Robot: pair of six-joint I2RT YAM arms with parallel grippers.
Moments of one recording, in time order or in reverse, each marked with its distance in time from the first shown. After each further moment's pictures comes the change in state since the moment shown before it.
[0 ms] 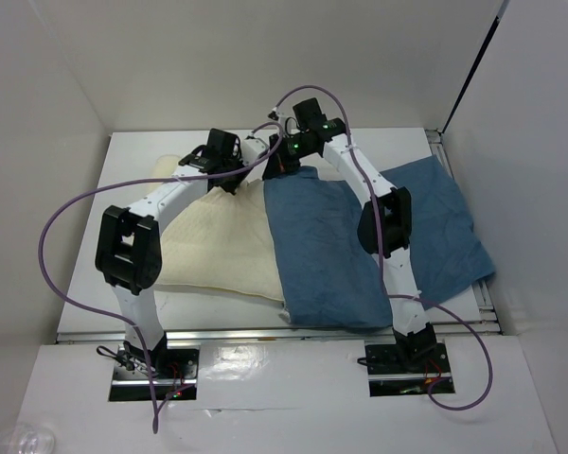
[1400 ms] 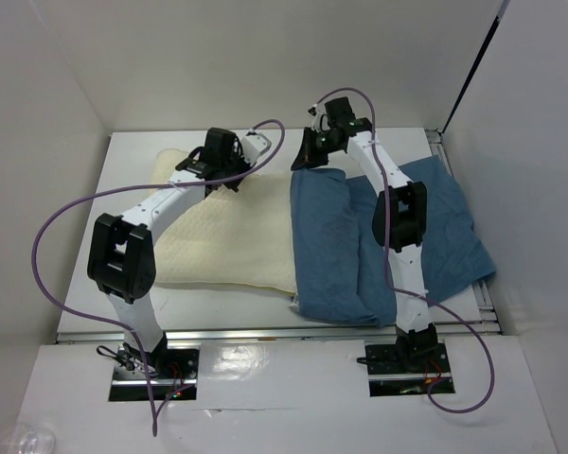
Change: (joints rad) left arm -0.021 -0.079 -0.062 0.101 0.006 0.000; right arm -0.154 -0.006 -0.096 0.068 0.142 0.195
